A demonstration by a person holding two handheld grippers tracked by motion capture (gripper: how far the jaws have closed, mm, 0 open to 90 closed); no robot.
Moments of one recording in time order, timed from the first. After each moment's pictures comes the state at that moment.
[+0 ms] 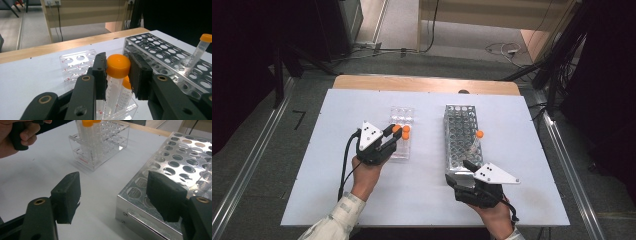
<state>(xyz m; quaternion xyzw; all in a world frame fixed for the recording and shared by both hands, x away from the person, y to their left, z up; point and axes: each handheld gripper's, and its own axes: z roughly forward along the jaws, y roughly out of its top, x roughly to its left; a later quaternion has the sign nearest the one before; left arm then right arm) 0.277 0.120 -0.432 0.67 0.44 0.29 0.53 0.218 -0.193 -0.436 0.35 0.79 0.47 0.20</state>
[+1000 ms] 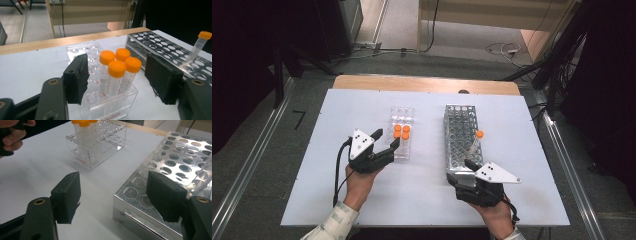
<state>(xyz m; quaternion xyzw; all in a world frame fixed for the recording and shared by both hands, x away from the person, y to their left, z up) 0.252 0.135 -0.440 0.65 0.46 0.29 0.53 0.220 -0.195 -0.436 0.35 0.78 0.47 0.21</state>
